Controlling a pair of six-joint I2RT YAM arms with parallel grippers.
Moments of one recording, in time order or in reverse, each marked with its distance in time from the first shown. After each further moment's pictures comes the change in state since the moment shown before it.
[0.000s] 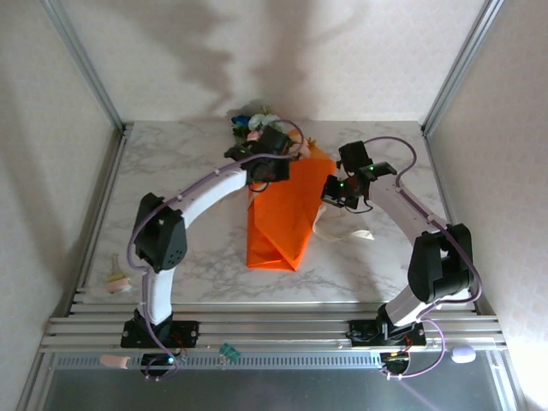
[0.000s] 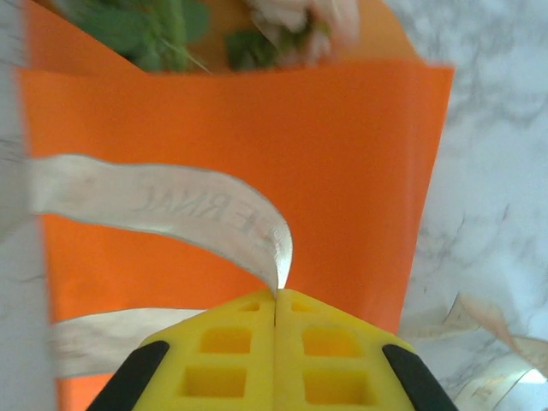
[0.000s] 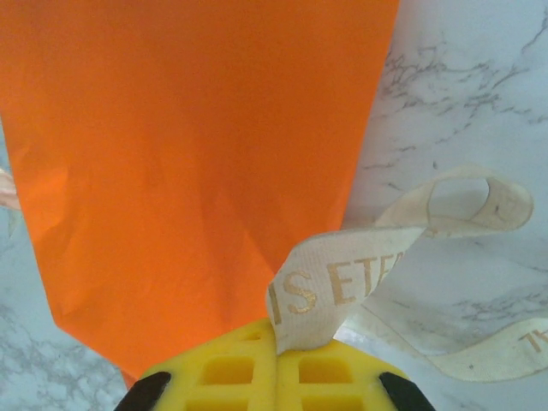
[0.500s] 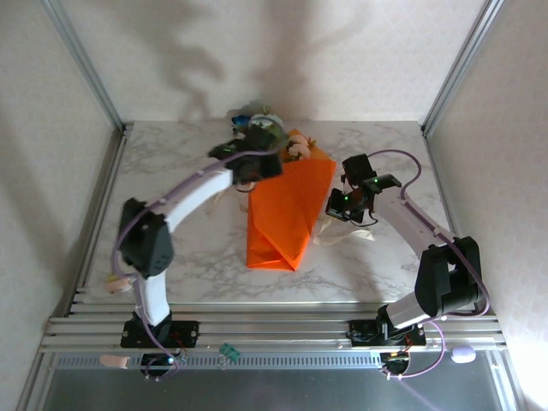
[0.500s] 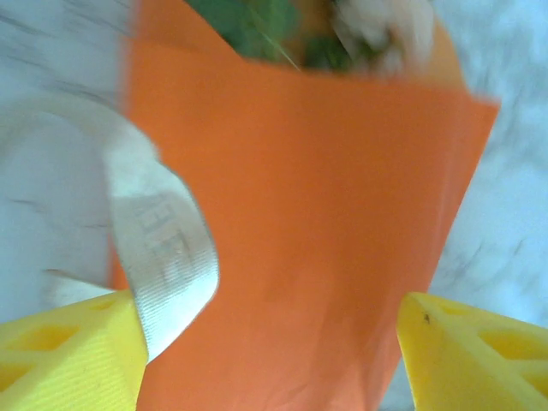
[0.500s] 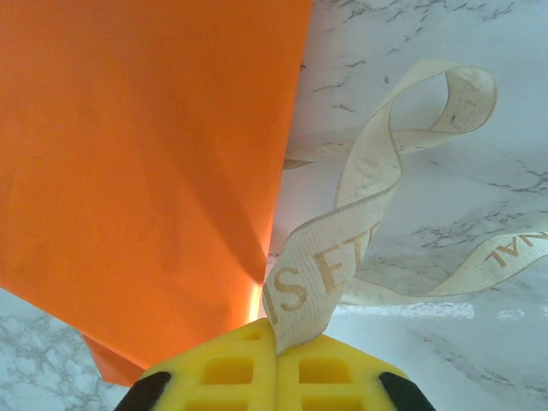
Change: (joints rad) left arm 0.117 -0.175 -0.139 -0.027 -0.020 -0.202; right arm 0.001 -0.092 -0.125 -0.027 0.010 0.011
